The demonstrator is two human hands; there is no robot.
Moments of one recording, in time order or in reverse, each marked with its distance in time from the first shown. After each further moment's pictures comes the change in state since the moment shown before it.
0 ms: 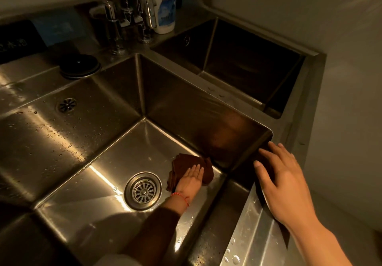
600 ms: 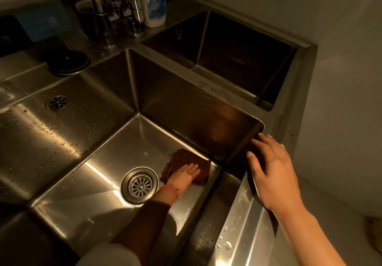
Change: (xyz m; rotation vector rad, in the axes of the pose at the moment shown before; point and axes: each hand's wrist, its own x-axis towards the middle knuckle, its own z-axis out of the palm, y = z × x) left_hand -0.013 -0.014 -0.012 -0.022 -0.068 0.183; right_hand 0.002 0.005 0.007 0.009 0.035 -0.006
